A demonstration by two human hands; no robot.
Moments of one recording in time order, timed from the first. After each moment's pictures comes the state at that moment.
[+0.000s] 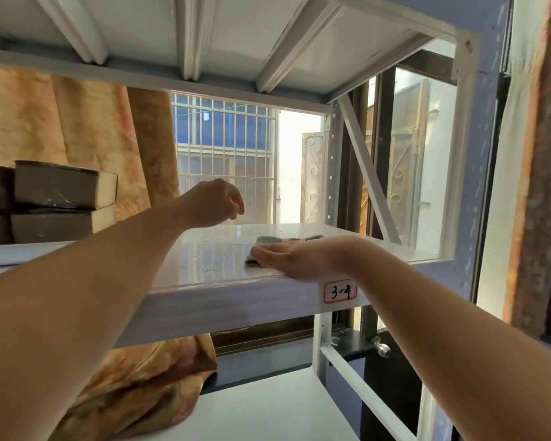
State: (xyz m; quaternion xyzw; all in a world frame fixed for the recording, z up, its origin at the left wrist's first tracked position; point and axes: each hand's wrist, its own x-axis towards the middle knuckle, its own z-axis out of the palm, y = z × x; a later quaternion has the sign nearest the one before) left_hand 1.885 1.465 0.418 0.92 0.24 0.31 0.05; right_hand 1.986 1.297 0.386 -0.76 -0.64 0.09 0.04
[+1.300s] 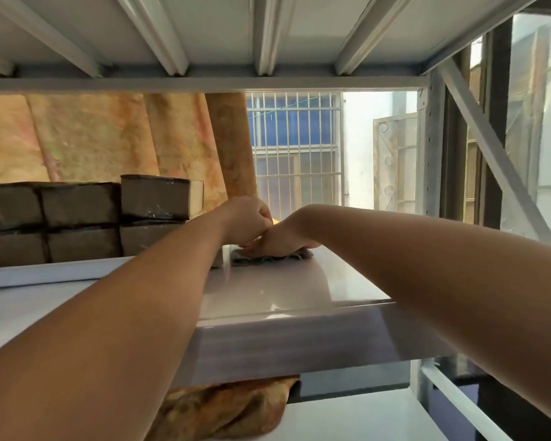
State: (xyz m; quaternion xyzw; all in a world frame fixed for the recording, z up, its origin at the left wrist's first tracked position) left_hand 1.823 1.503 0.412 0.89 0.38 0.23 0.06; right_hand 1.912 1.458 0.405 -0.73 -0.68 0.10 0.00
